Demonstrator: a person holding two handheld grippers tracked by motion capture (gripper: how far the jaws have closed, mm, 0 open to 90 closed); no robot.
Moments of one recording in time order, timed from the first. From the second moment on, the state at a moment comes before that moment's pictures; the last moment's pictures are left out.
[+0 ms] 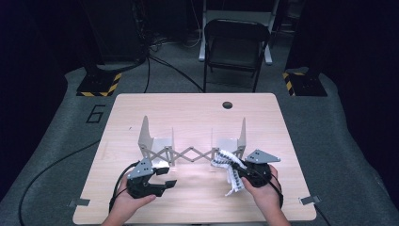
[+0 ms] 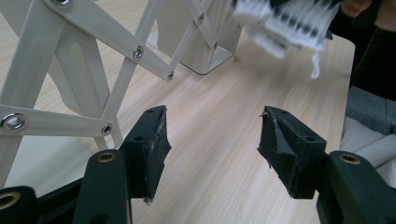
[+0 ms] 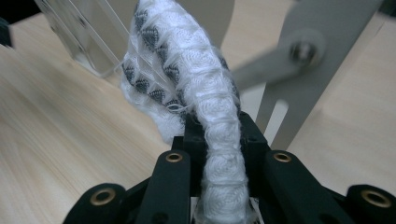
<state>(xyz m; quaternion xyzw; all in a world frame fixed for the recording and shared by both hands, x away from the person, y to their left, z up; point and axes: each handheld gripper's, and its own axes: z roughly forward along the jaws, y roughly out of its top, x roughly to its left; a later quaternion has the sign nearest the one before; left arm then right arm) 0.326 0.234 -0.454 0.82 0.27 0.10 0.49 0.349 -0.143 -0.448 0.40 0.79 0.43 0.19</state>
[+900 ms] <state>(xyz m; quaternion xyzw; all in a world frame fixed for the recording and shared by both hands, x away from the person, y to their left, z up) 0.327 0.235 -0.456 0.82 0.28 0.10 0.49 0.351 -0.112 -0.441 0.40 0.78 0.44 0.19</state>
